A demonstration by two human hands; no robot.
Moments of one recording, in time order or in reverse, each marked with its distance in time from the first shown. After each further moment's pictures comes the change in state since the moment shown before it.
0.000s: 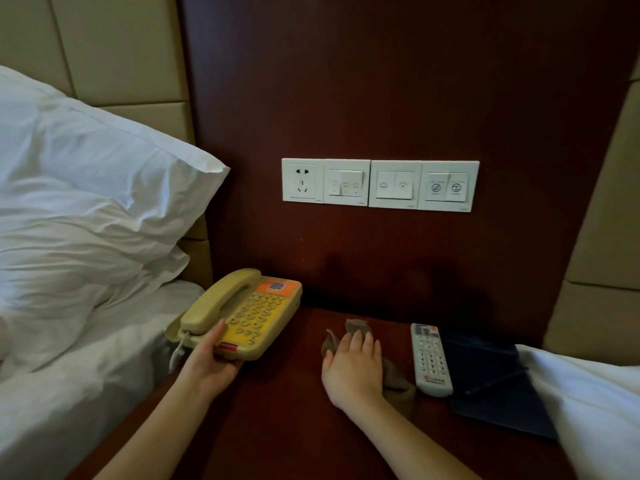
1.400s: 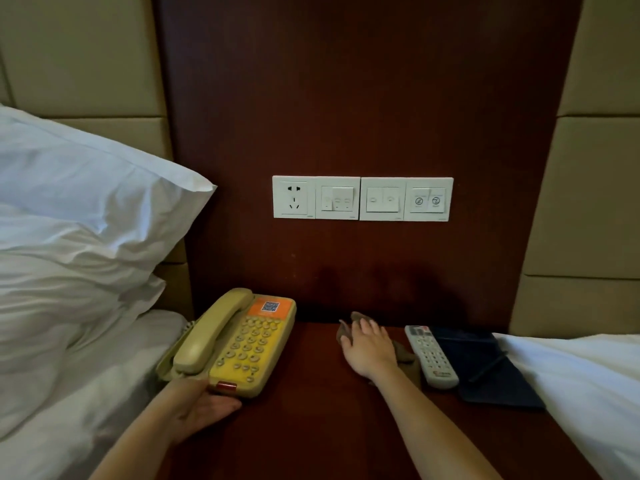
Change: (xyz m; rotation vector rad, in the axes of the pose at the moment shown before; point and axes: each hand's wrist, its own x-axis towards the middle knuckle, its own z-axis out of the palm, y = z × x) left_hand 0.041 0.050 -0.055 0.809 0.076 -0.081; right_hand 0.061 0.018 0.001 0.027 -0.042 0.096
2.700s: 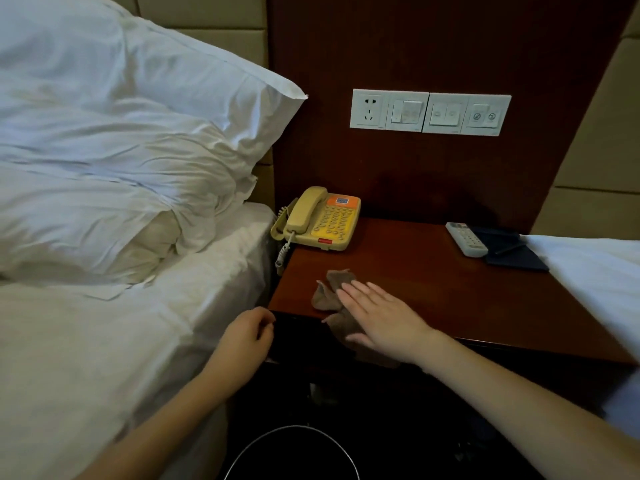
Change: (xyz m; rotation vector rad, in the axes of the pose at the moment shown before) left_hand -0.177 -0.114 -0.136 0.917 0.058 0.840; right_hand -0.274 -0.121 0.007 -0.464 0.030 -0.690
